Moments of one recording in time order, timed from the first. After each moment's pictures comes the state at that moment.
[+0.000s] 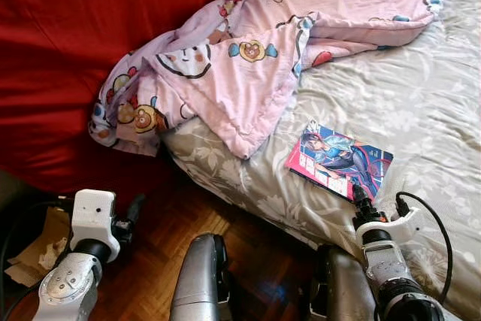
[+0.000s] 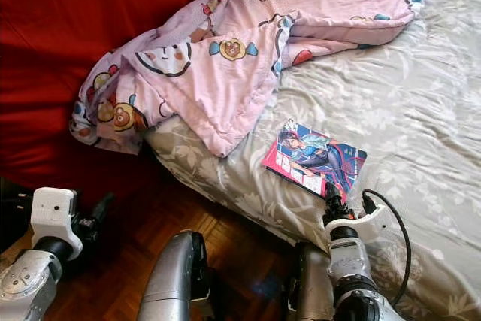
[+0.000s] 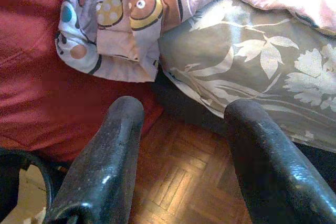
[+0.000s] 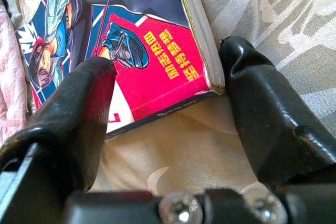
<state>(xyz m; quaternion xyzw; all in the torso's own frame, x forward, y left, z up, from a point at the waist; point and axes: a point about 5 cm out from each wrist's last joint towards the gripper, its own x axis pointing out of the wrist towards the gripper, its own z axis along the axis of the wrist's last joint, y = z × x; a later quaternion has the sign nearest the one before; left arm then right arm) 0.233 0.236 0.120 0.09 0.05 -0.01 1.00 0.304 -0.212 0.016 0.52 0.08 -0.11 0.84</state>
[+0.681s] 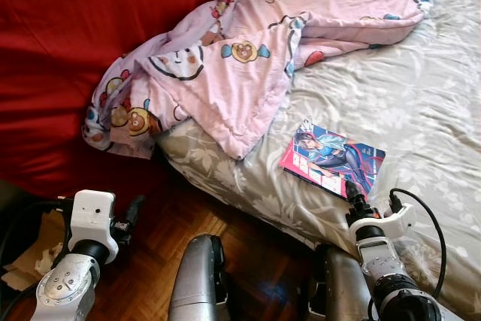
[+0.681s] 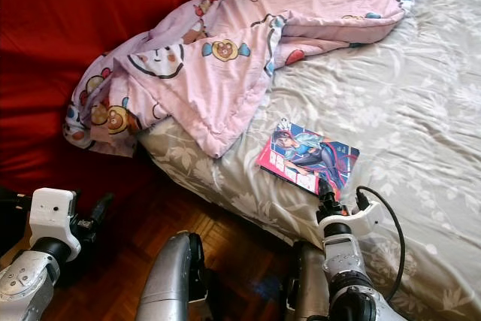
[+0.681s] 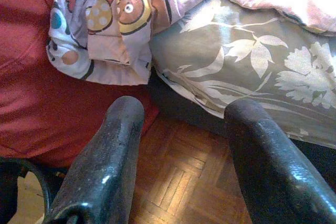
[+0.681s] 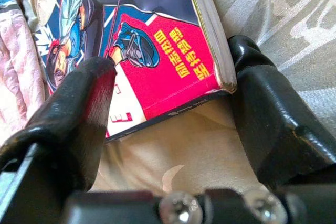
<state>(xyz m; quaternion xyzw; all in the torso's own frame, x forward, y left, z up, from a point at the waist) 0.231 0.237 0.120 0.10 0.05 -0.01 0.99 0.311 -0.202 0.021 0.54 0.07 -0.08 0.83</state>
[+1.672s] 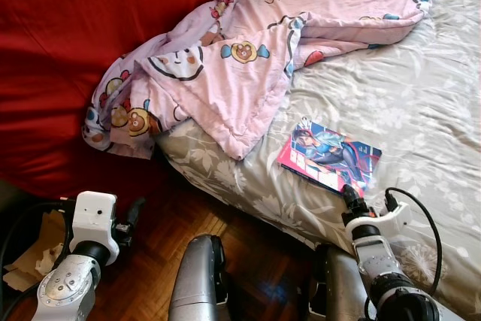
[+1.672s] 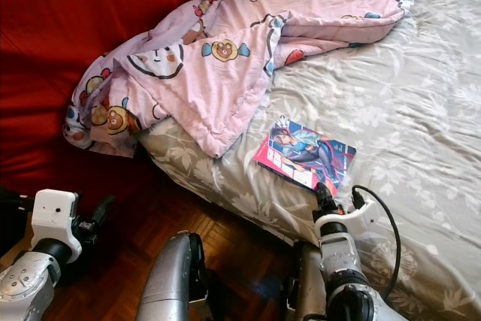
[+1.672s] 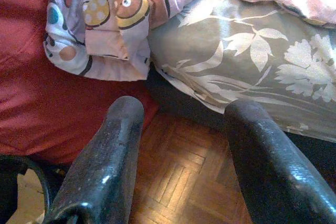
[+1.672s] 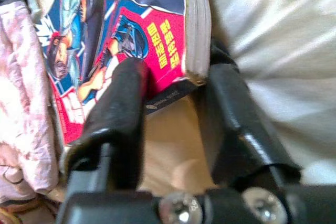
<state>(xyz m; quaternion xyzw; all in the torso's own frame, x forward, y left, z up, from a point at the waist) 0.232 0.237 0.116 0.10 0.06 -0.01 0.99 0.315 -0.197 0.025 0.54 0.07 -0.08 0.84</state>
